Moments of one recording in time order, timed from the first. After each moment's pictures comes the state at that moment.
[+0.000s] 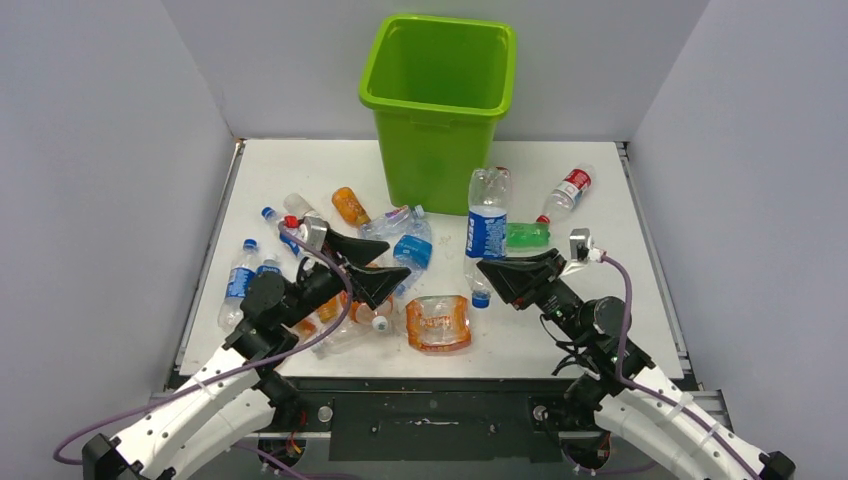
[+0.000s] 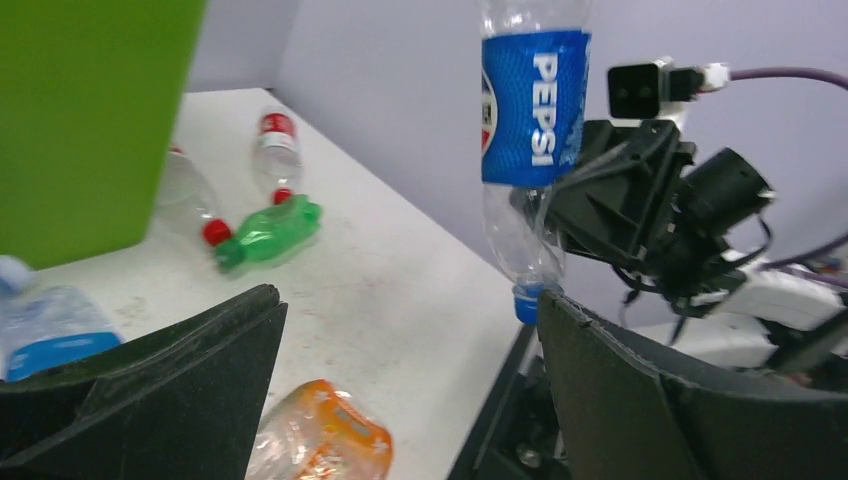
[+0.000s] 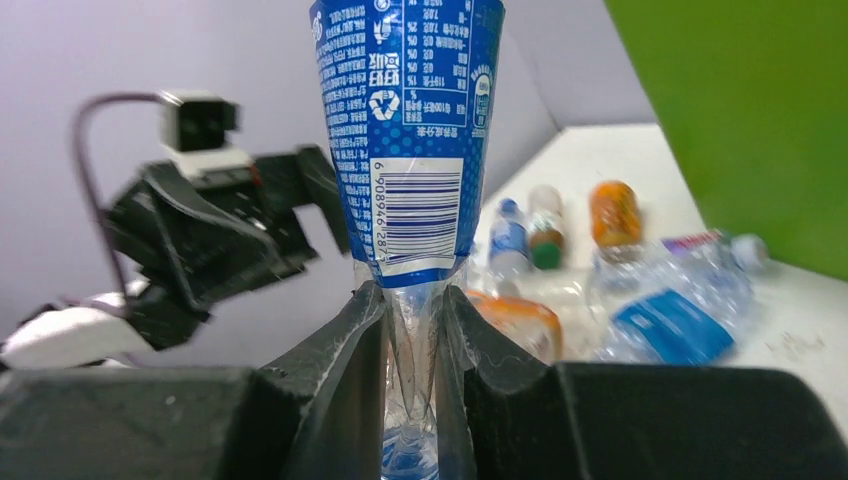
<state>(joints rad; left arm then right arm) -0.67 0.66 0.55 0.32 0.26 -0.55 0.71 0.48 0.41 0.32 -0.11 0.62</state>
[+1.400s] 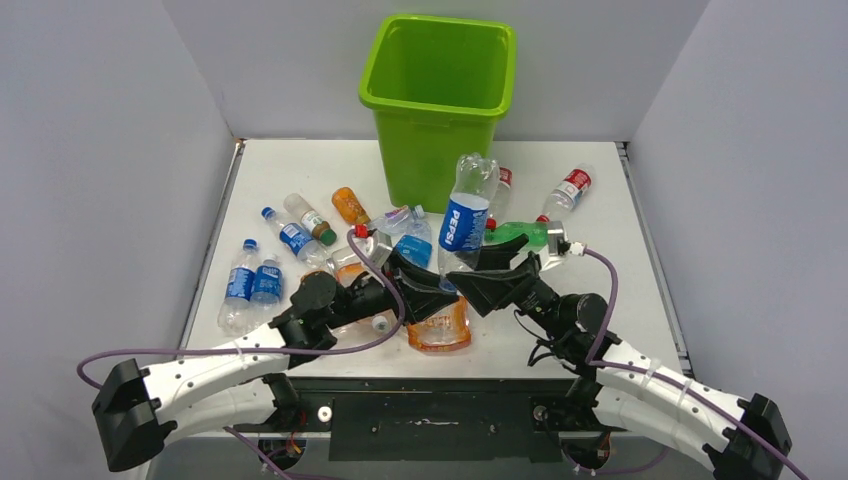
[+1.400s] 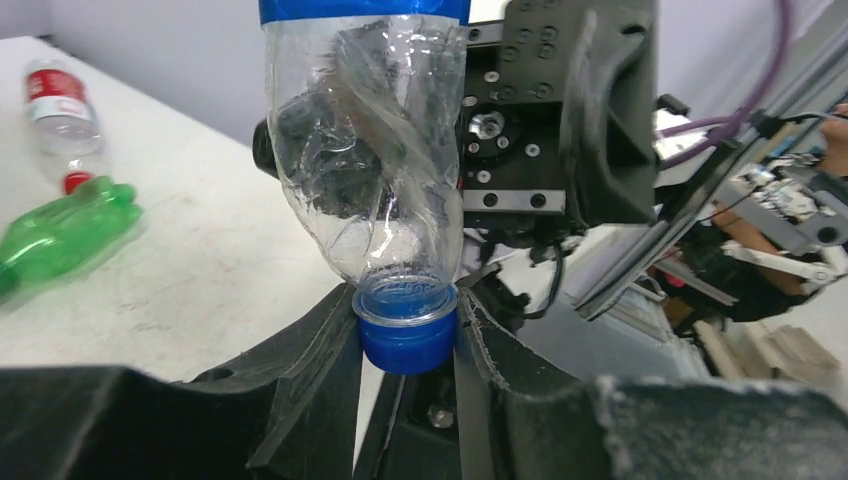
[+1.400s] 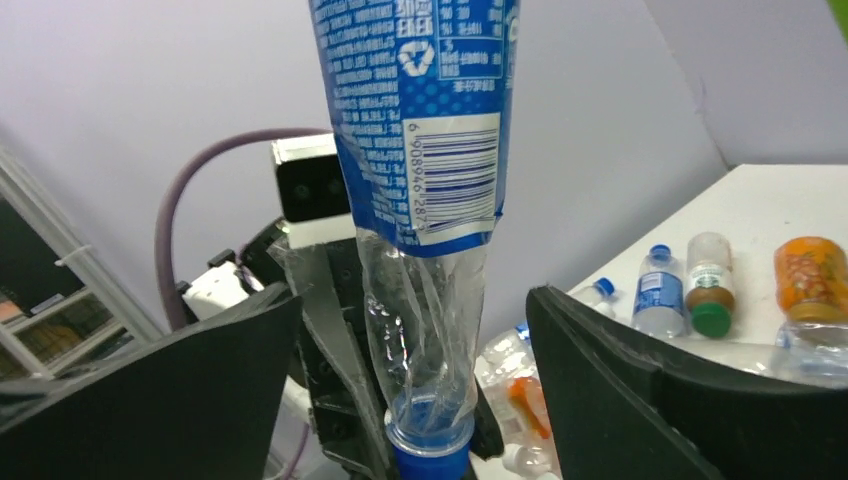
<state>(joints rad) -1.00 0.98 0.58 0.66 0.31 -0.59 0.86 0.77 0.41 0.90 -0.14 0.78</state>
